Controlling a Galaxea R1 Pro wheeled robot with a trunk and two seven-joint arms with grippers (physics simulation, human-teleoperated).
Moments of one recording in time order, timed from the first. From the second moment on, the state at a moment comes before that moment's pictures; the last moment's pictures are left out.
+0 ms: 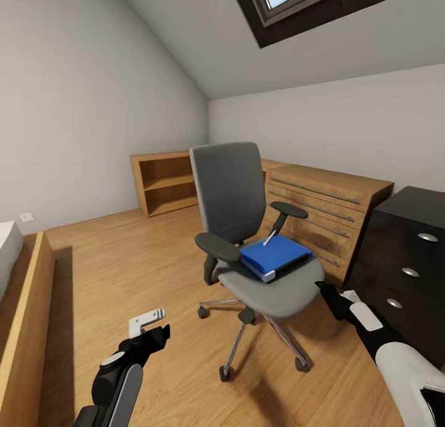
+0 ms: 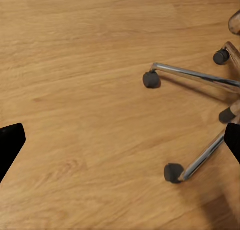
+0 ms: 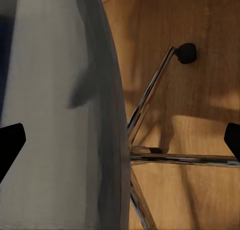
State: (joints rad) left arm -0.13 -0.15 -0.04 -1.60 0.30 0.69 0.43; right arm -0.79 -0.22 -0.20 -0.41 -0.97 0.30 -0.02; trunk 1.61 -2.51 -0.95
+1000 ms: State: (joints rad) left arm -0.13 -0.15 -0.04 -1.60 0.30 0.69 0.43; right arm -0.79 -0.18 -0.19 -0.40 -0.97 0.29 -0.02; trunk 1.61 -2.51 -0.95
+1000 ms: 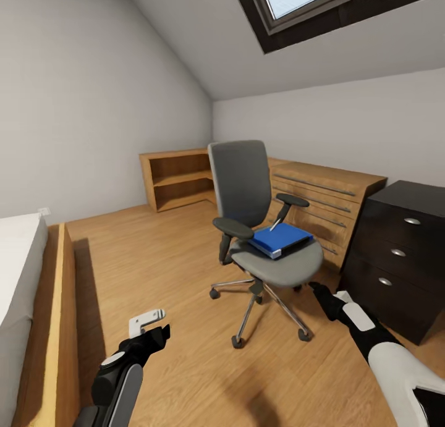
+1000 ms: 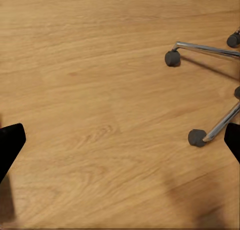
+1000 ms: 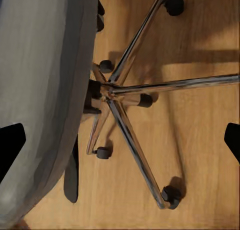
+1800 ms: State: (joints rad) left arm -0.13 -0.15 -0.07 -1.60 0.29 0.69 0.43; right arm -0.79 -0.05 -0.19 -0.36 -0.83 0.29 0.09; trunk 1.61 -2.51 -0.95
